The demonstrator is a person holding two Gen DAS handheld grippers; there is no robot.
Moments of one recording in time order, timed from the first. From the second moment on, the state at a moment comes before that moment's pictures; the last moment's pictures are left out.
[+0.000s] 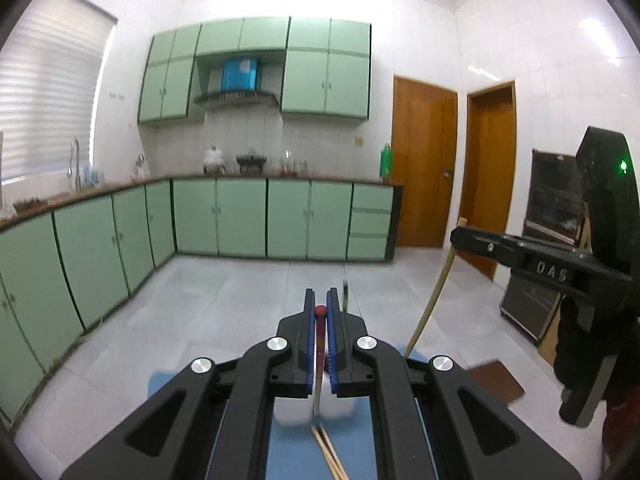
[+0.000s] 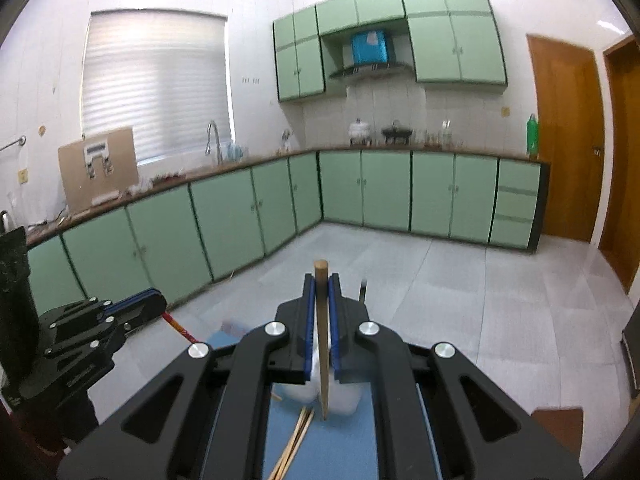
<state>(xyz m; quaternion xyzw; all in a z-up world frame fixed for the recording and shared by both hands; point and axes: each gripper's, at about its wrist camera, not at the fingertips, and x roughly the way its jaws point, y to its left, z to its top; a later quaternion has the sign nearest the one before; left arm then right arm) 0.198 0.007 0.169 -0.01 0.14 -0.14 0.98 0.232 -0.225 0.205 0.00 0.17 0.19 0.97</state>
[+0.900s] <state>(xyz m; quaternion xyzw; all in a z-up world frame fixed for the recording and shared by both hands) 0.308 0.004 0.081 -0.02 0.23 -0.13 0.97 0.318 -0.211 0.093 0.00 0.26 0.13 0.96</state>
